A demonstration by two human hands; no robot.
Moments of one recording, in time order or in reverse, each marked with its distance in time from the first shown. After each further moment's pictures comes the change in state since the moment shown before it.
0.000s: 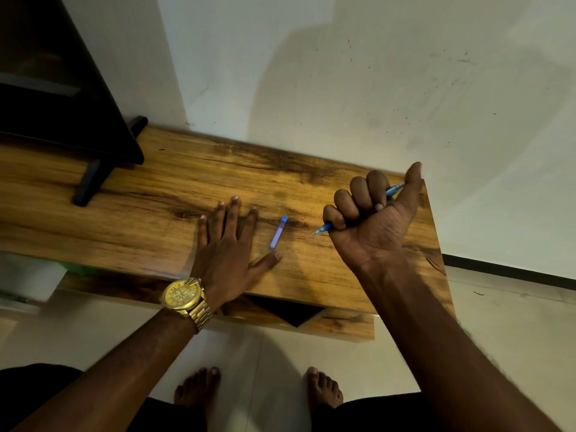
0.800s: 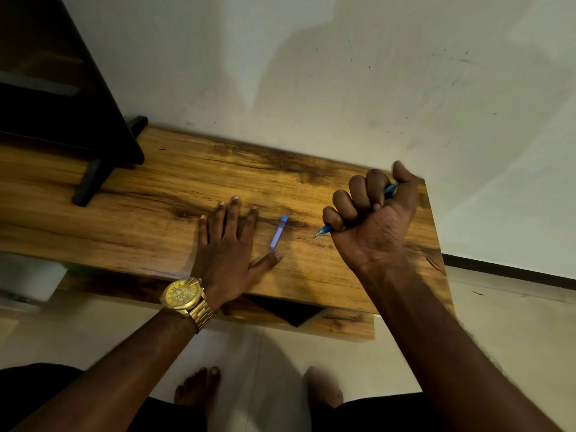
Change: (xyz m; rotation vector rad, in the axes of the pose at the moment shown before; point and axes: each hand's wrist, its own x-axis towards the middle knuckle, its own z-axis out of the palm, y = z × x) left_hand 0.000 0.002 -0.002 0.012 -0.014 -0.005; right_hand -0.002 0.000 0.002 -0.078 -0.008 -0.041
